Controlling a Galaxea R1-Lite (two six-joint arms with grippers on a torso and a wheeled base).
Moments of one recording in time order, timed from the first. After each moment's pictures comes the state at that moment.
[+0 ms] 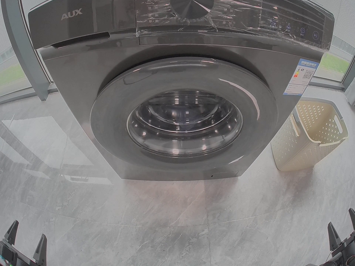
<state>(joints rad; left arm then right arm) 0.00 0.02 -0.02 0.00 0.02 0.00 -0.01 0.01 -0.02 -0.01 0.02 -0.01</state>
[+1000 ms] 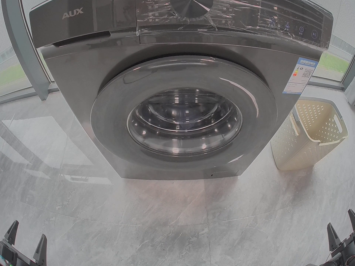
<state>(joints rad) 0.00 0.02 -0.02 0.00 0.02 0.00 -0.01 0.01 -0.02 0.01 0.02 -0.01</state>
